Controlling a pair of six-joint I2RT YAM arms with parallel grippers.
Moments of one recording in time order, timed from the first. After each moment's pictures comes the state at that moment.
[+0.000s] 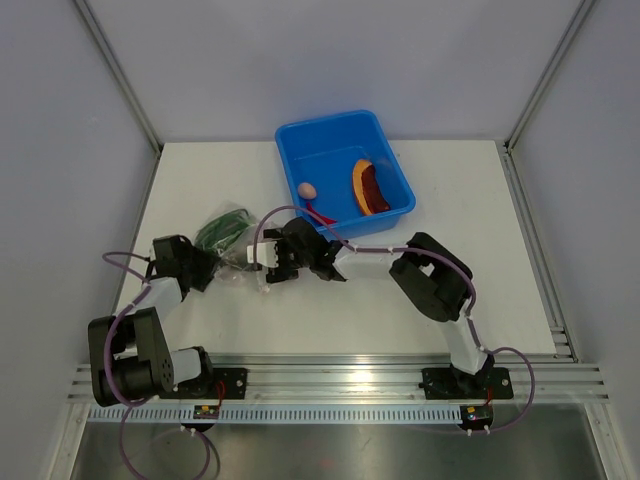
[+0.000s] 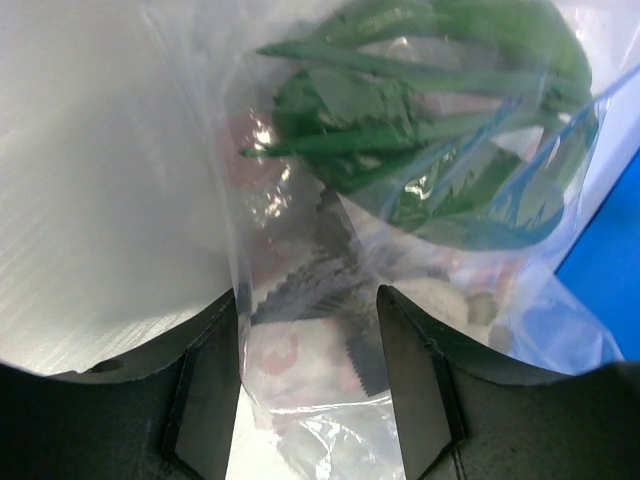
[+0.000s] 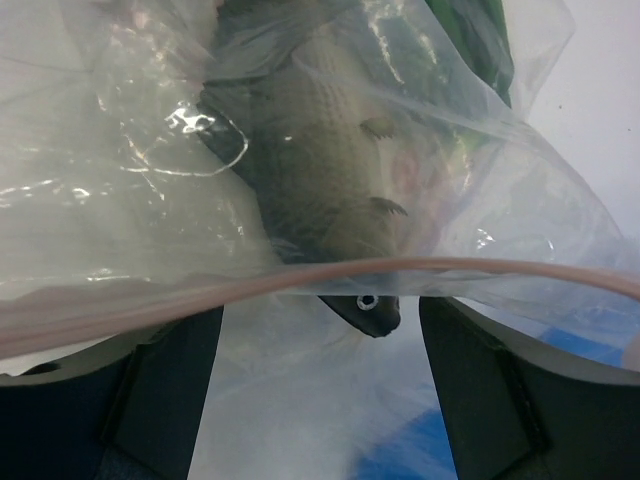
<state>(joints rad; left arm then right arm) 0.22 1.25 0.45 -0.07 0.13 -0.97 0.96 2.07 1.30 0.22 -0.17 -0.84</state>
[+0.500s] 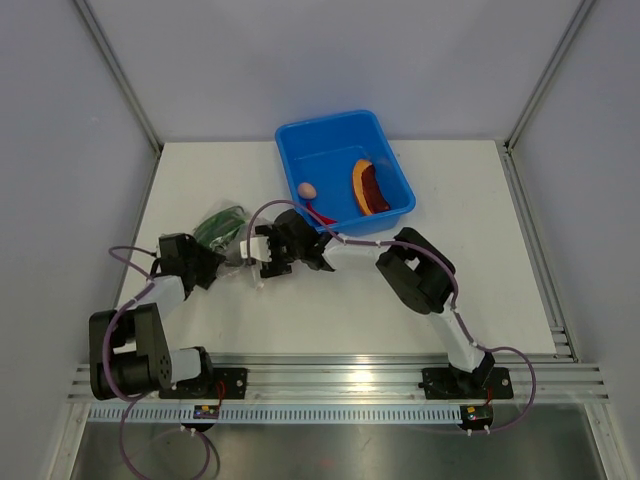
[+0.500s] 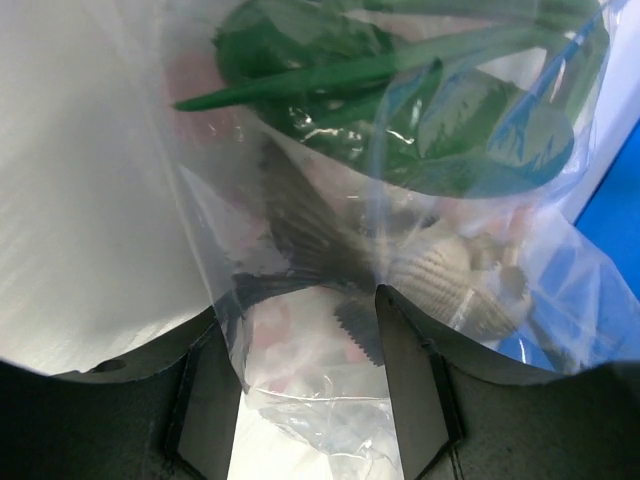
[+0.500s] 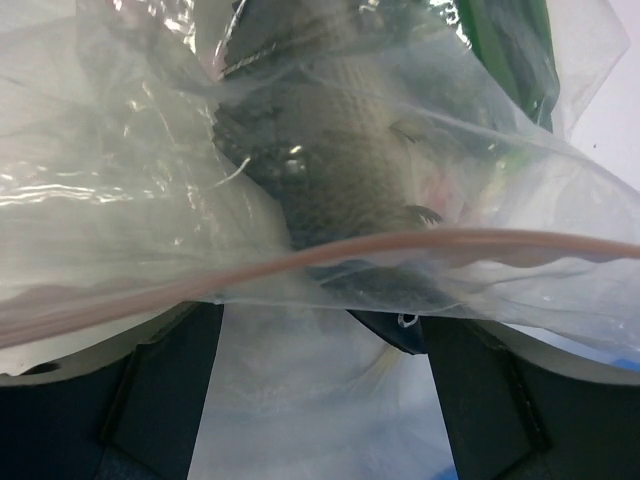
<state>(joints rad) 0.18 1.28 0.46 -0.03 0.15 -0.95 0.93 2.21 1.48 0.12 -0.26 -0.89</state>
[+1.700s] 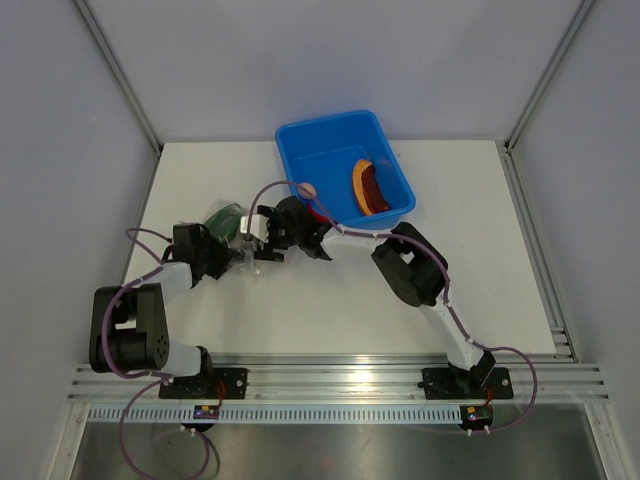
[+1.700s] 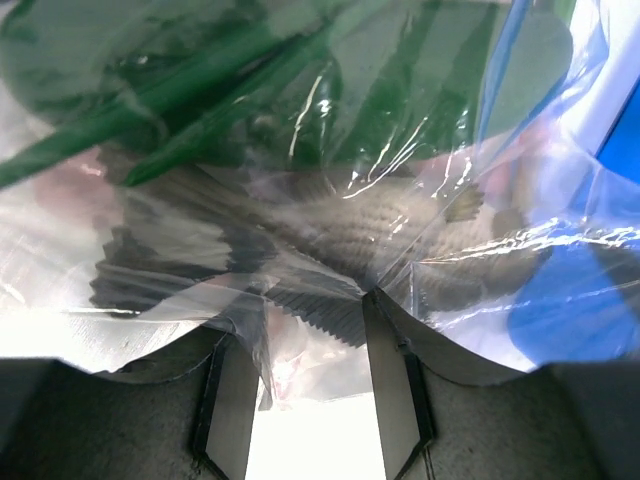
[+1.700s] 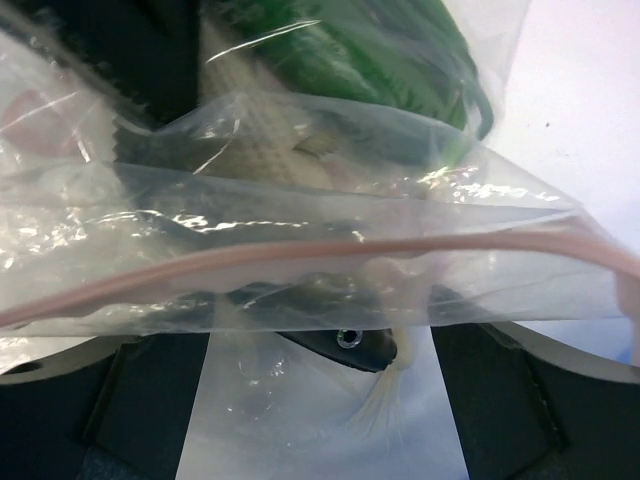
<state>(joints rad) 0.07 1.41 0.55 -0.01 0.16 -0.90 0.88 2.30 1.59 0.21 -0.28 -0.72</state>
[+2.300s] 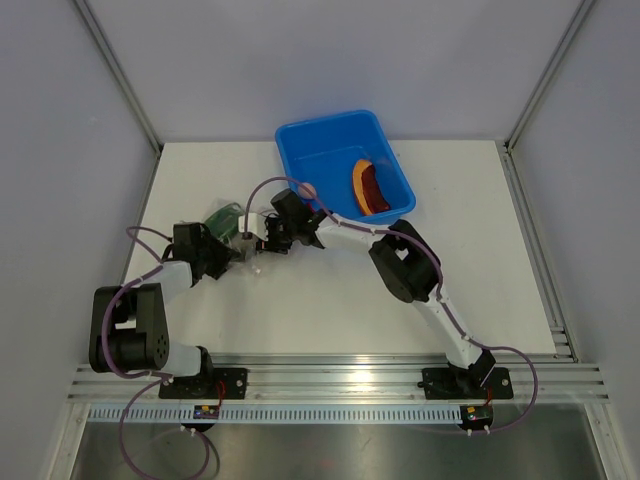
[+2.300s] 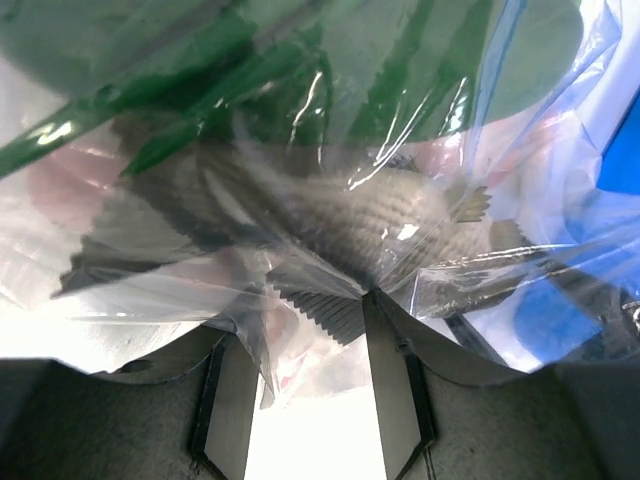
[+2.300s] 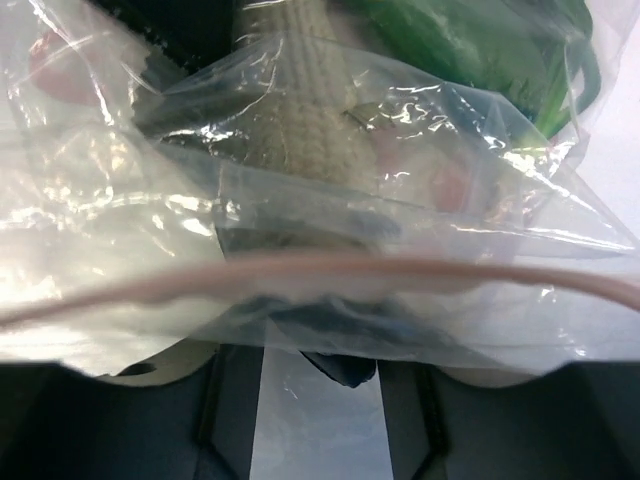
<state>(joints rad) 0.07 1.41 0.55 -0.02 0.16 -0.89 0.85 2.40 1.84 -0.15 -0.38 -0.76</state>
